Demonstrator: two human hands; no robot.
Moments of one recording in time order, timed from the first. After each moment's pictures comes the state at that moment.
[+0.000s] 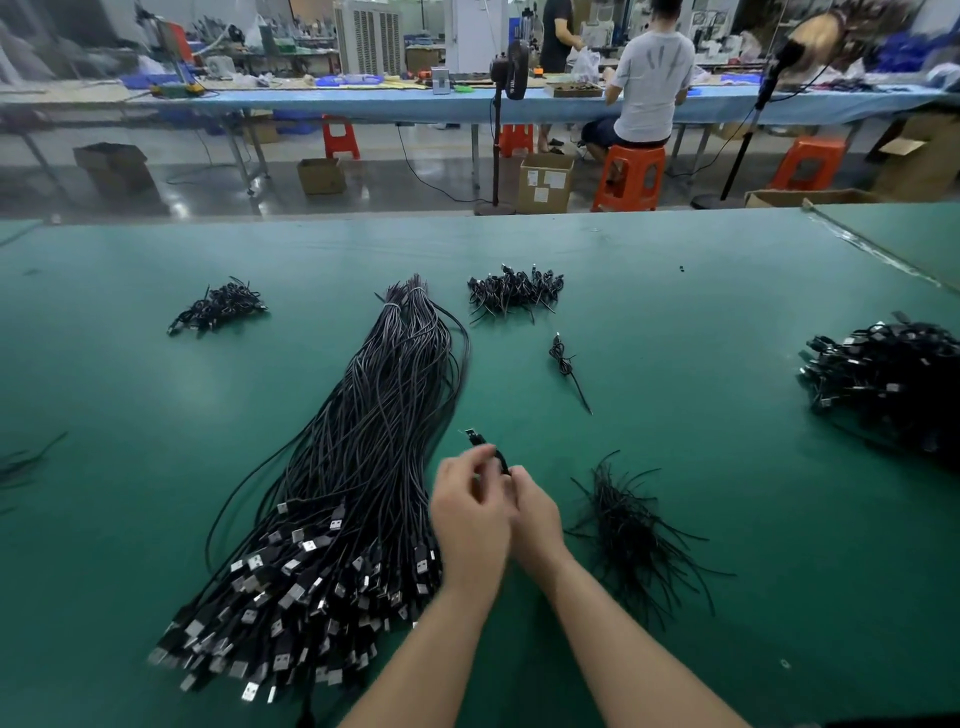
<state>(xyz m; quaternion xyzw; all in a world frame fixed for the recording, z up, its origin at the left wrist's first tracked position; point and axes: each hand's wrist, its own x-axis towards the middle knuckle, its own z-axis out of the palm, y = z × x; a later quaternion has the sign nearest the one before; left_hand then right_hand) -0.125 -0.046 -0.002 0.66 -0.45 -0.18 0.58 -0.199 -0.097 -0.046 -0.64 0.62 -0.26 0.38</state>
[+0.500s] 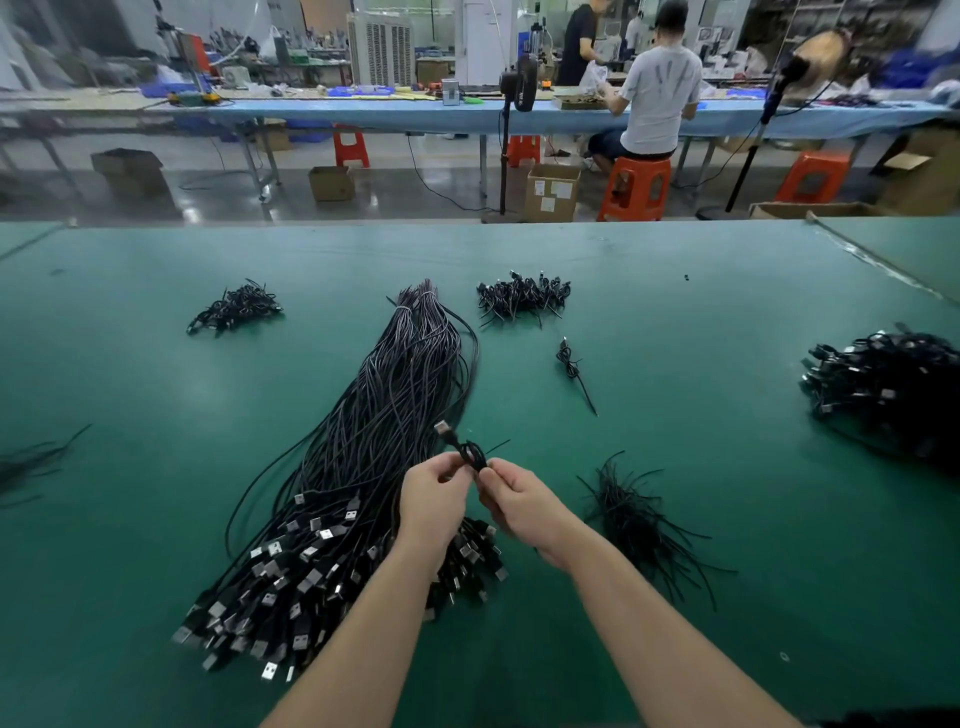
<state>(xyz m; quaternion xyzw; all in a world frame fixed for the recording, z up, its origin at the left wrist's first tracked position) -0.066 -0.049 0.007 0.67 -0.40 -0.39 0.50 -0.195 -0.073 0.006 -0.61 0.46 -0.26 0.59</state>
